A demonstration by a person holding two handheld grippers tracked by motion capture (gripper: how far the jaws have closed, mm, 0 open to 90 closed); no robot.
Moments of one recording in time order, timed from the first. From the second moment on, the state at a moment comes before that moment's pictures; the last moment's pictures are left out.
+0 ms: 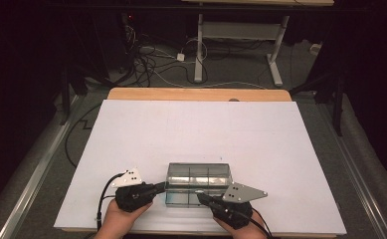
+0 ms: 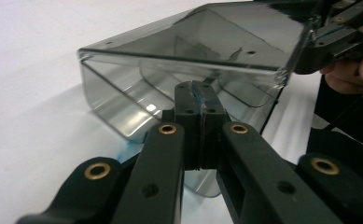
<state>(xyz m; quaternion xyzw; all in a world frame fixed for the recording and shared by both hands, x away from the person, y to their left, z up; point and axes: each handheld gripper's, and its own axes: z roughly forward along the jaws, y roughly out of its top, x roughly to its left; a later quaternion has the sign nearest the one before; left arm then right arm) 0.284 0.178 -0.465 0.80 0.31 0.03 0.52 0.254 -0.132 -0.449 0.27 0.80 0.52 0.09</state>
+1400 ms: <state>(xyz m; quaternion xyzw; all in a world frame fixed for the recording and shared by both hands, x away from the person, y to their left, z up) 0.297 0.179 -0.459 0.79 0.30 0.04 0.54 0.253 -0.193 -0.454 0.34 0.79 0.50 0.16</state>
